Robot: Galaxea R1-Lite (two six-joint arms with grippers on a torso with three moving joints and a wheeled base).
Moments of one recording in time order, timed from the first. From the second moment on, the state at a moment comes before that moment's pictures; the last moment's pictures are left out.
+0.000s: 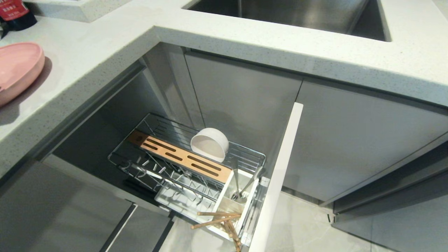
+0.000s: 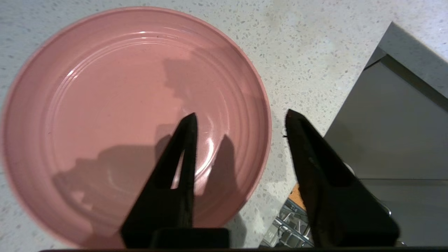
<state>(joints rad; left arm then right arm) 0.22 1.29 -1.83 0.73 -0.12 -0.16 0.00 0.00 0.00 0.00 -0.01 0.05</state>
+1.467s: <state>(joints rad) 0.06 1.48 -1.82 0.64 0.04 -0.17 0.00 0.00 0.00 0.00 -0.01 0.05</state>
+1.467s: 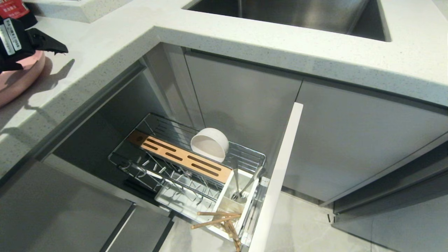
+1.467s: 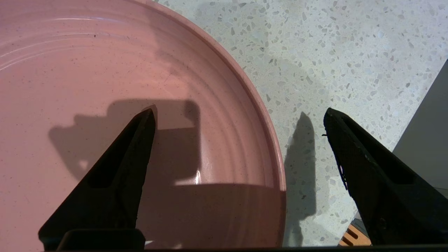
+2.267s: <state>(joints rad) 0.06 1.48 -1.78 0.67 0.06 -0.13 0.00 0.00 0.00 0.00 -0.01 0.05</state>
